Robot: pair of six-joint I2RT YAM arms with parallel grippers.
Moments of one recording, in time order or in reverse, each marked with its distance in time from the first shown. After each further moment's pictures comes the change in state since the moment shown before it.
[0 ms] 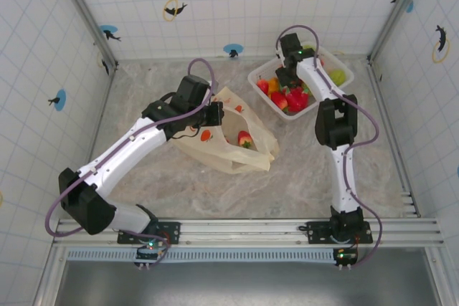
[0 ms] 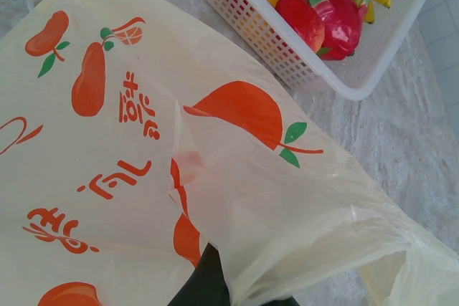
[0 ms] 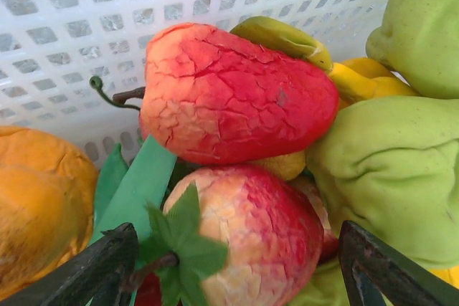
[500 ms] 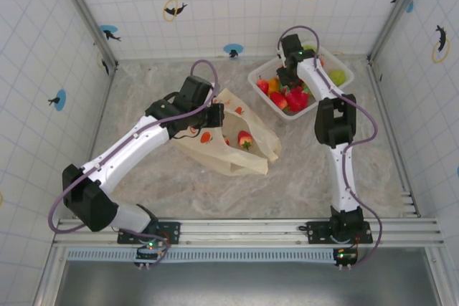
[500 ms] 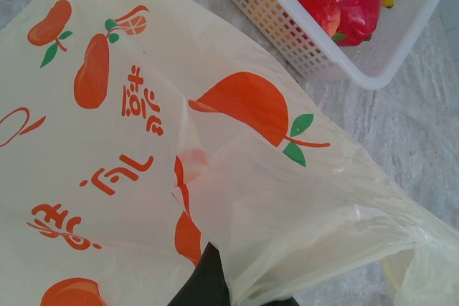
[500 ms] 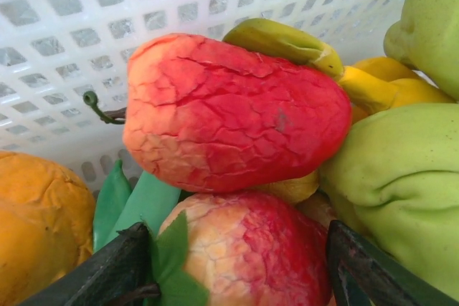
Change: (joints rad) left arm 0.000 0.031 0.004 -0.020 0.000 0.004; right arm -0.035 0.035 0.023 0.011 -0.079 0.056
